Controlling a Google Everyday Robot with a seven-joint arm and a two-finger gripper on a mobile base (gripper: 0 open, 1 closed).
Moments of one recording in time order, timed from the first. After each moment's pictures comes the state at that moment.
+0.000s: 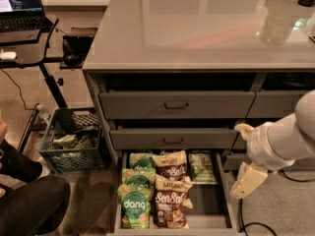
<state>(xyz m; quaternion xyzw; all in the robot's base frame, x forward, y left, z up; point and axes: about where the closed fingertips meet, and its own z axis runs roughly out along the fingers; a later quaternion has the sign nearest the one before) 0.424 -0.215 0.731 -0.59 0.78 0.06 0.21</state>
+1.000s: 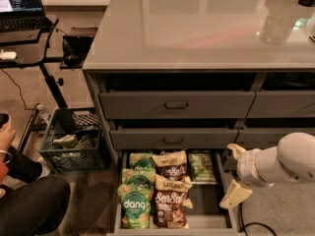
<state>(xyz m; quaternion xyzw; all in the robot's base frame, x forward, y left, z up) 0.439 -0.222 0.619 -0.58 0.77 0.07 0.25</state>
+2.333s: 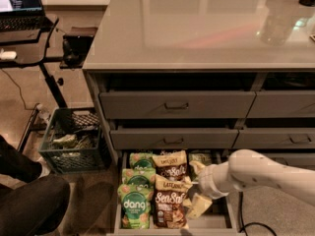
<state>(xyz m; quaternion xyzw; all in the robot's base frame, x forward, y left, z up) 0.443 -0.125 0.510 -0.61 0.73 0.16 0.25</state>
